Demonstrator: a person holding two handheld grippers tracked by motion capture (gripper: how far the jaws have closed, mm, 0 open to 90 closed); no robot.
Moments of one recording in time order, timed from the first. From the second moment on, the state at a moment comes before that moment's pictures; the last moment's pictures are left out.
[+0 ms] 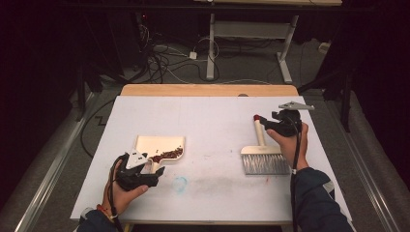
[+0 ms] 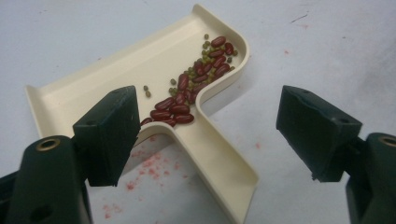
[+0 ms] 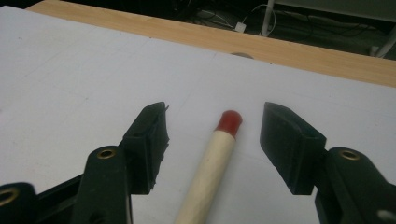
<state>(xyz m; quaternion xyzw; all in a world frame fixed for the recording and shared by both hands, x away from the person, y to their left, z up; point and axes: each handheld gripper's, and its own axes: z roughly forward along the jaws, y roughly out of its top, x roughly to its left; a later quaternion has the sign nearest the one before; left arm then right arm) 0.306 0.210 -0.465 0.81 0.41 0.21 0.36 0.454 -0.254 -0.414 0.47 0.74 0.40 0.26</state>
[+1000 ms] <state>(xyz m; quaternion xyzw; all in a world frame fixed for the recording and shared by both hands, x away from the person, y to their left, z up) 0.305 0.207 -0.470 0.83 0.38 0.21 0.35 0.432 -0.241 -0.394 0.43 0.73 0.44 0.28</state>
